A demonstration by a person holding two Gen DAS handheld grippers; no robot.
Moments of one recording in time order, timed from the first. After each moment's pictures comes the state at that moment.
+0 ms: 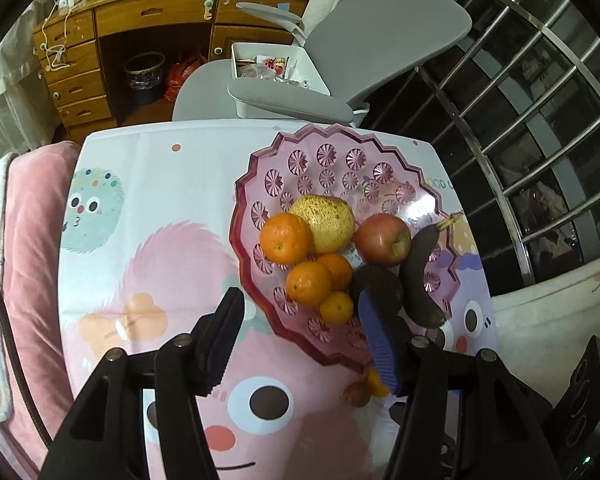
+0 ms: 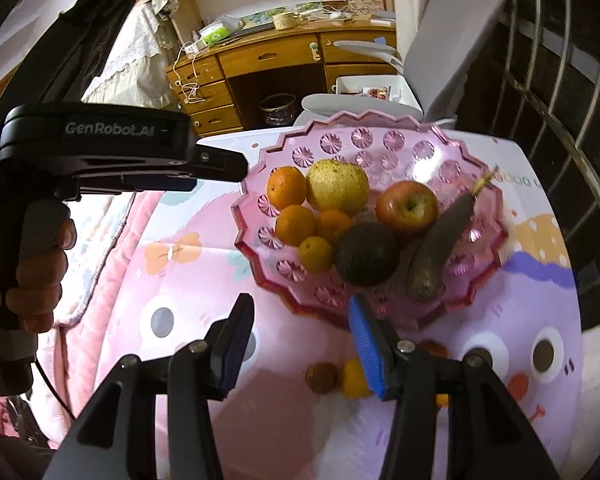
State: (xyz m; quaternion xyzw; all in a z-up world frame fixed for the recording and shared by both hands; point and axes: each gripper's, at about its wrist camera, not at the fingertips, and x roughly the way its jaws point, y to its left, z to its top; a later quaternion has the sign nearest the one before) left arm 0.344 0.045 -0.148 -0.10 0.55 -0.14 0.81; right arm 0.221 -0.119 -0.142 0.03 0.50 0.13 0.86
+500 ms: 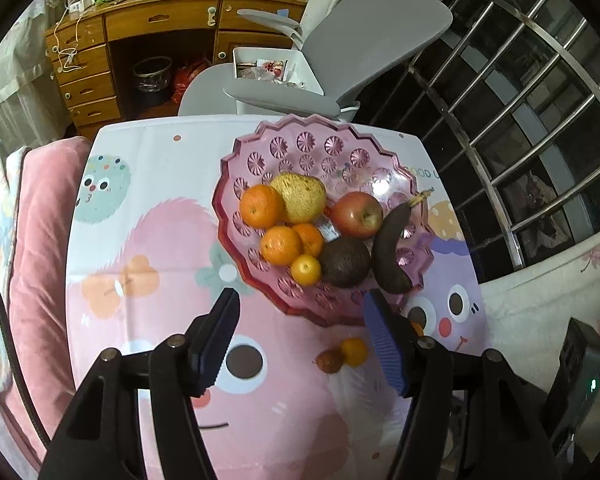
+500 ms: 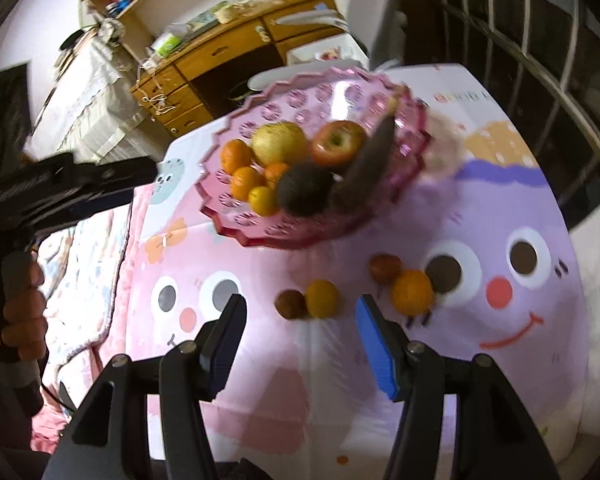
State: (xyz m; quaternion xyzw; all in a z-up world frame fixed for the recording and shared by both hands) left arm 0.290 0.021 -0.120 -0.10 0.55 -0.12 0.82; right arm 0.190 -0.195 -0.143 0.13 0.56 0.08 0.81
